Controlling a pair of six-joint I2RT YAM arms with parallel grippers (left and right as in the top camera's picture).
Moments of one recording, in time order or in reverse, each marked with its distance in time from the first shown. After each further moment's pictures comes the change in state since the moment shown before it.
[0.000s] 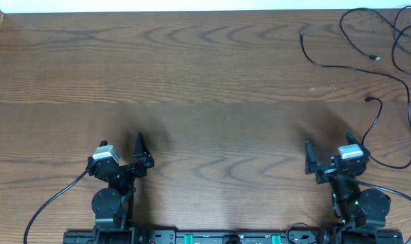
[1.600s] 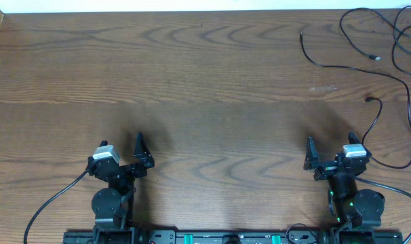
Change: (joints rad) left arm 0.000 0.000 0.000 0.000 0.003 0.000; right arm 0.111 -0.001 -0.035 0.067 0.169 0.079
